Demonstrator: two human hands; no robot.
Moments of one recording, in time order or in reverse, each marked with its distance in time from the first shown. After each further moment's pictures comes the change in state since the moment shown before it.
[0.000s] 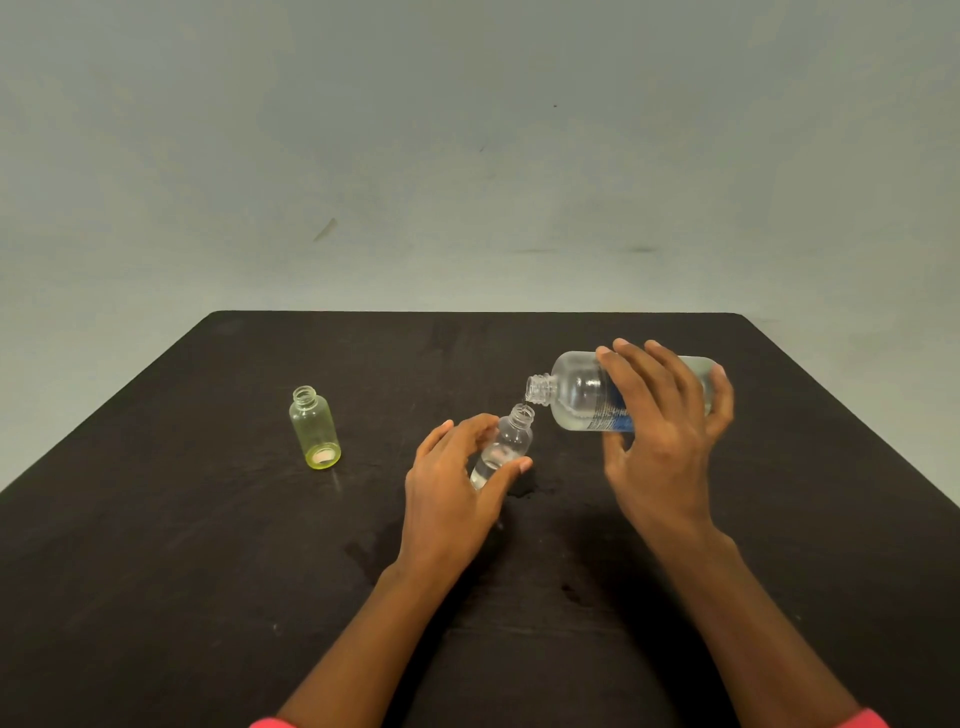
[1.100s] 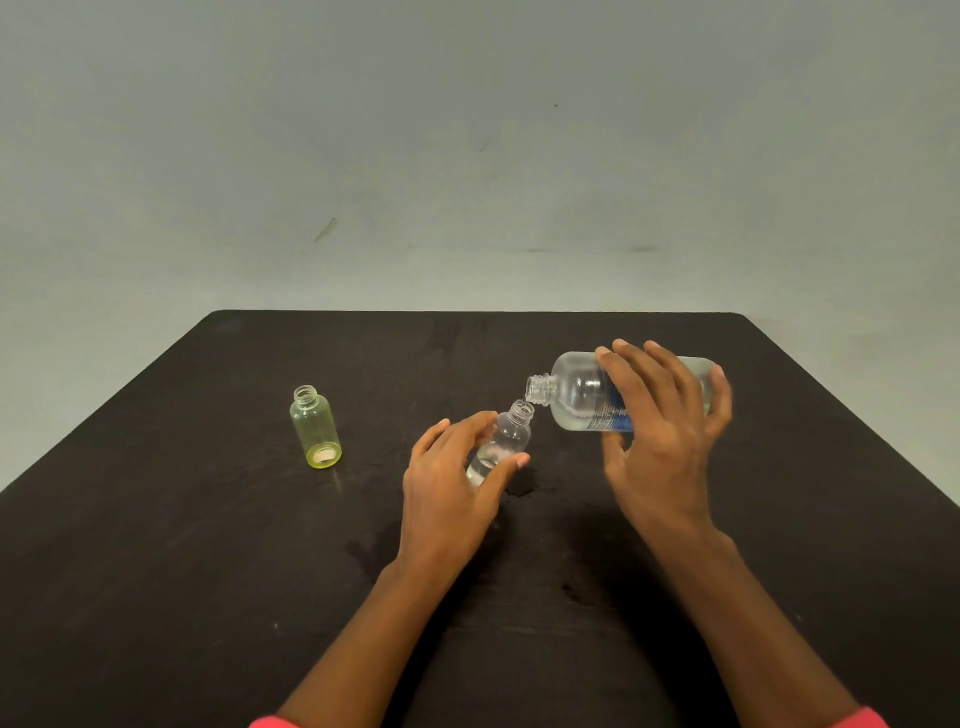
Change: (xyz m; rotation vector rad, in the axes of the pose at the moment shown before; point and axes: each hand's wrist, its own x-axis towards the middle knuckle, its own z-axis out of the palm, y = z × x) left_hand 0.000 0.010 -0.005 0.027 0.026 -0.002; right_hand -0.001 0.000 0.001 0.001 -0.019 -0.001
